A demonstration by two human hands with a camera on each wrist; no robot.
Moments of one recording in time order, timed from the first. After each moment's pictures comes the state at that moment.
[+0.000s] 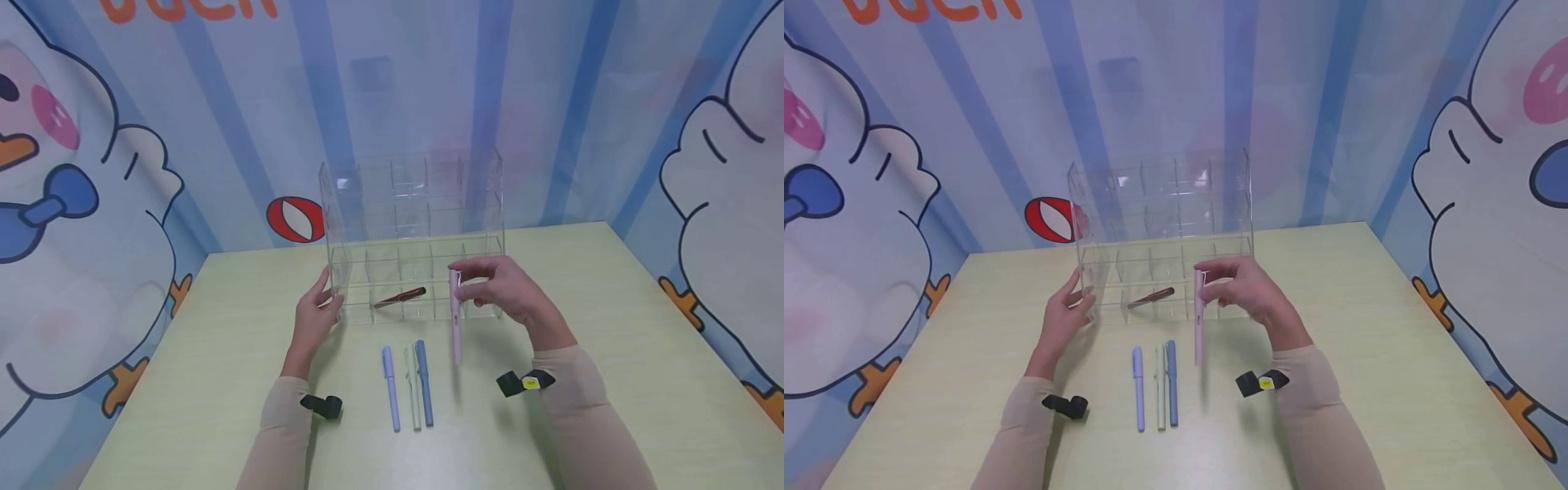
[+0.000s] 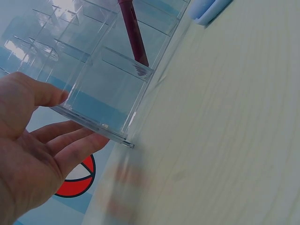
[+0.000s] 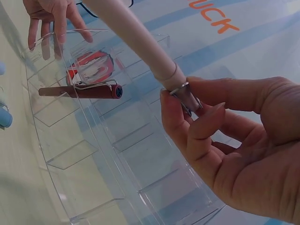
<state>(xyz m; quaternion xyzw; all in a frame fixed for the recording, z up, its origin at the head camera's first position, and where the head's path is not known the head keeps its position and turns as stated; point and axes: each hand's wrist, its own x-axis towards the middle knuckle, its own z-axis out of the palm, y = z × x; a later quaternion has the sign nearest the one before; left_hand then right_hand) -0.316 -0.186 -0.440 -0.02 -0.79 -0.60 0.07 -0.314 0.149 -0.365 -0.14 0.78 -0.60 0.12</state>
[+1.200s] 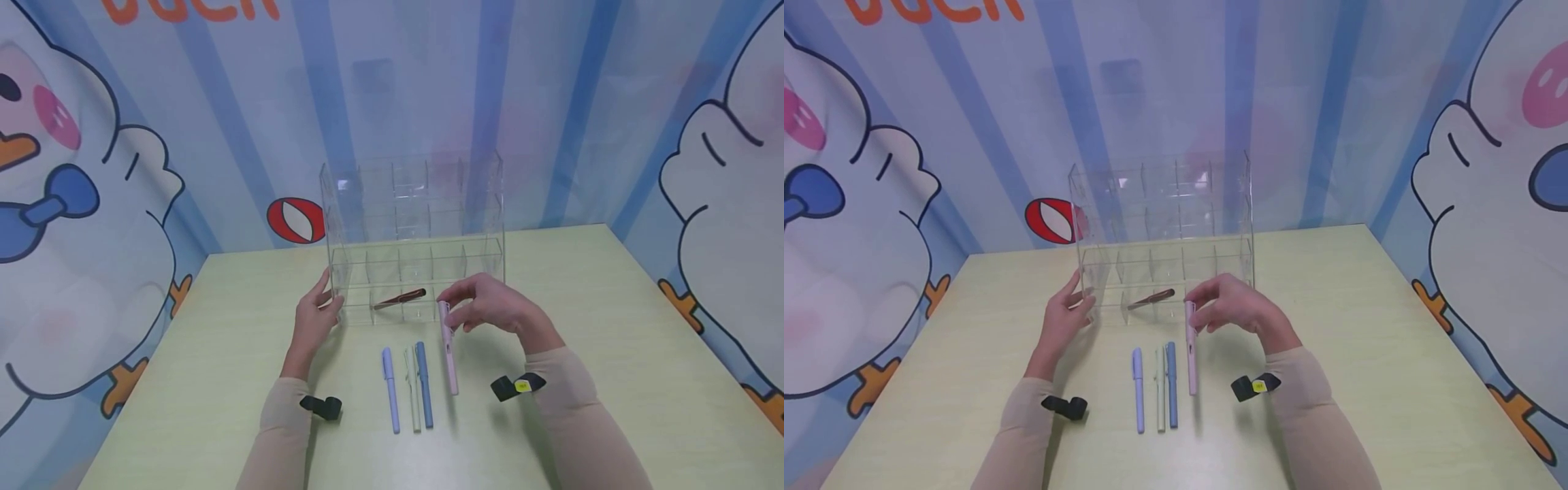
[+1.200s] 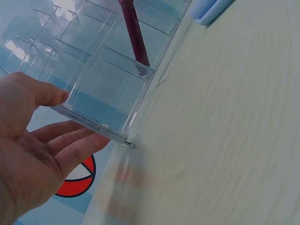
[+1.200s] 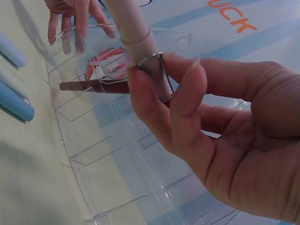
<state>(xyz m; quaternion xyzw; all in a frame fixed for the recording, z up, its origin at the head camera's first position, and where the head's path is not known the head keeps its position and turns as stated) -0.327 -0.193 -0.455 -0.02 -0.79 -0.61 0.06 -0.317 0.136 -0.383 -0.17 0.77 -0.57 0.24</state>
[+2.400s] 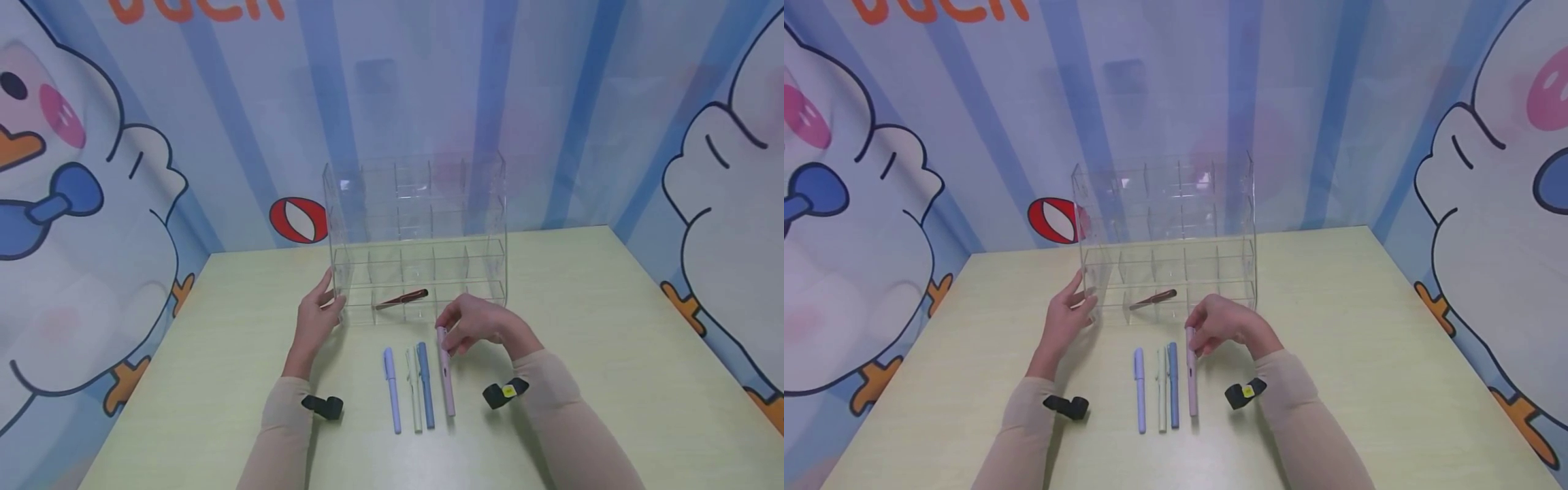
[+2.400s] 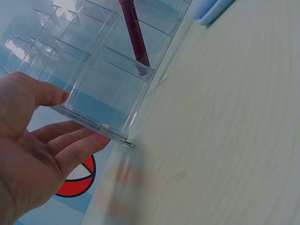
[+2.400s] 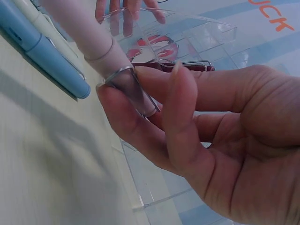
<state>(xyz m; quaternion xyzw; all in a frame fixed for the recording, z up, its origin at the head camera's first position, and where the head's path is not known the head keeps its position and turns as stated) -0.310 -0.183 -0.428 -0.02 -0.79 -0.61 0.06 -0.322 0.114 -0.418 -0.12 0.81 -0.48 0.31</state>
